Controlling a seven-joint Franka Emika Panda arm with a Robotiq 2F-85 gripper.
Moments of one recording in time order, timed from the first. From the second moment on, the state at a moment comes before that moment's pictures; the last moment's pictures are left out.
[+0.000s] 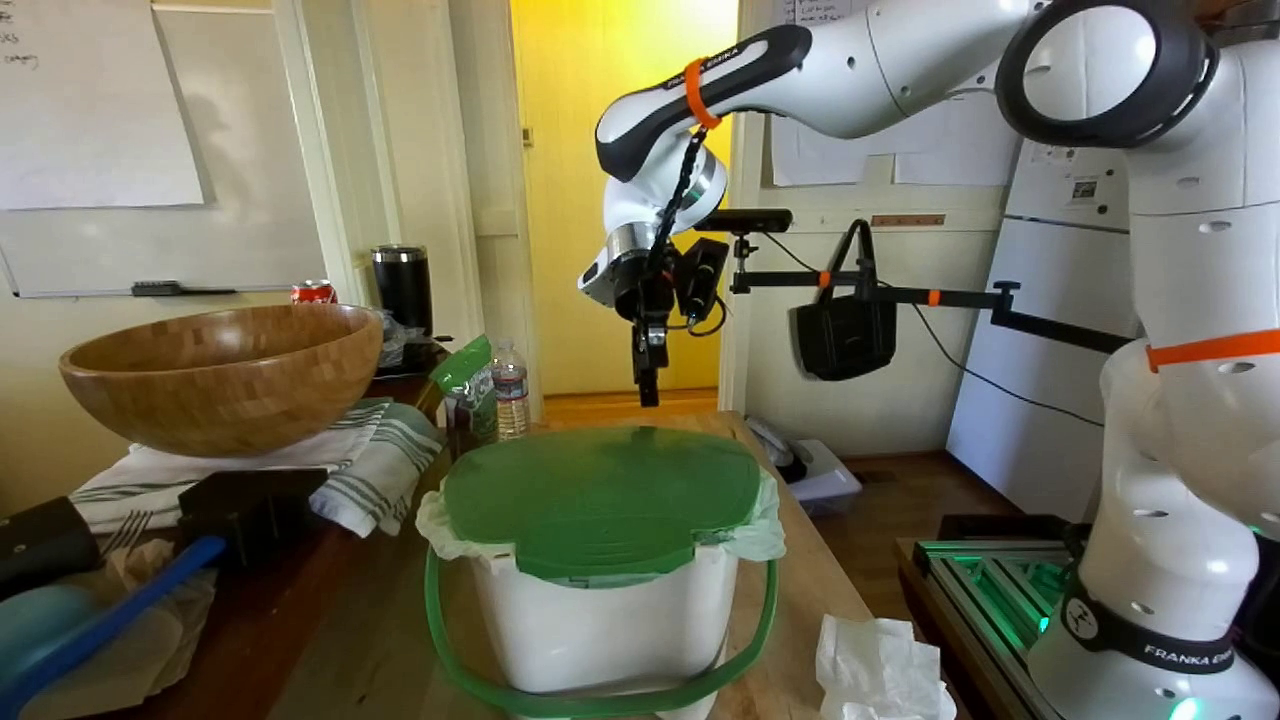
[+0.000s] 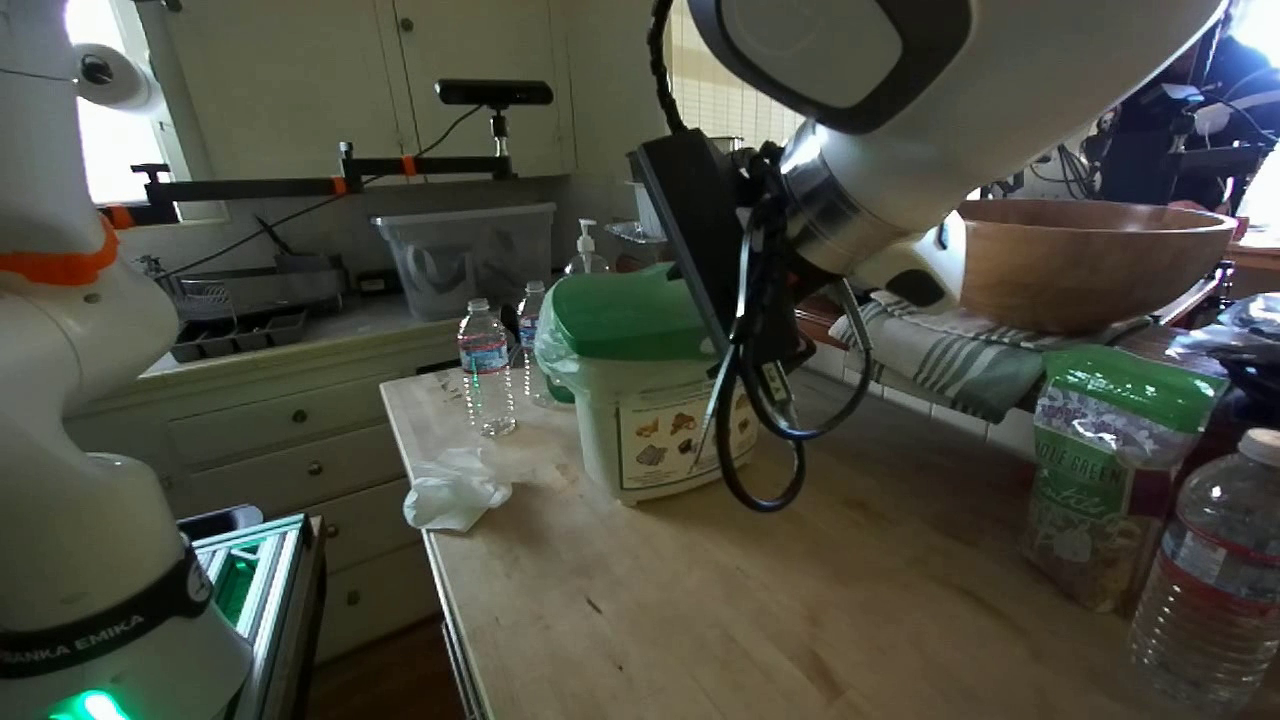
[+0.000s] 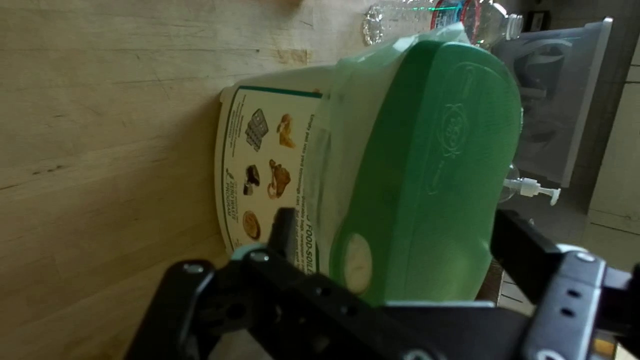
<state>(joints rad) -0.34 0.26 -0.29 -1.75 0.70 1.33 -0.86</state>
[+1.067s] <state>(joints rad) -0.36 0.34 -0.24 -1.79 0.95 1.35 -0.93</state>
